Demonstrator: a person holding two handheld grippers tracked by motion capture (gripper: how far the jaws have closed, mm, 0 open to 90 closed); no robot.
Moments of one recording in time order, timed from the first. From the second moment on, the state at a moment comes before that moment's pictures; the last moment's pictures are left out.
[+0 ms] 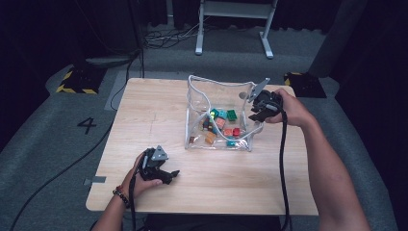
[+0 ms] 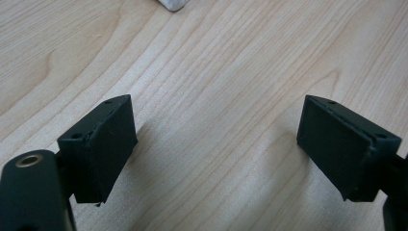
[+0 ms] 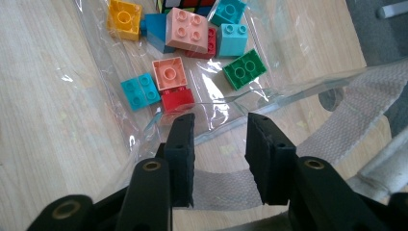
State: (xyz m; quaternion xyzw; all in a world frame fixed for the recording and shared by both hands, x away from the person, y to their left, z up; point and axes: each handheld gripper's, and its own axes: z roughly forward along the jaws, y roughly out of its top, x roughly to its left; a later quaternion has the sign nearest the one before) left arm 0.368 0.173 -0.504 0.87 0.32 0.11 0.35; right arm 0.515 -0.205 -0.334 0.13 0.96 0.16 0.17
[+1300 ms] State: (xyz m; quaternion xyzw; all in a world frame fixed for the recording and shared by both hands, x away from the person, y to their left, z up) left arm 0.368 0.173 -0.504 0.87 0.32 0.11 0.35; right arm 0.488 -0.221 -0.317 0.22 0.85 0.39 0.27
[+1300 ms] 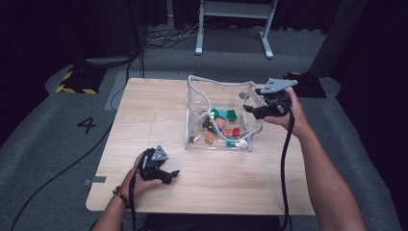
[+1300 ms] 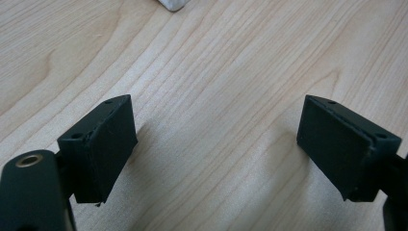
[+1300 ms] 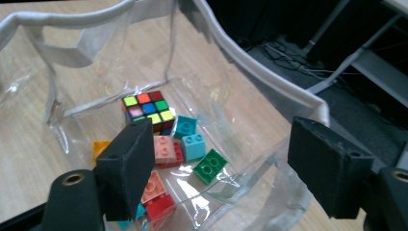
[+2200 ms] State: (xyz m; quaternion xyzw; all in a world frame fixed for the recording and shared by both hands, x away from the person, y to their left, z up) left arm 0.368 0.172 -0.504 0.87 0.32 0.11 0.35; right arm 0.474 -0.275 -0.306 0.30 0.79 0.44 0.30
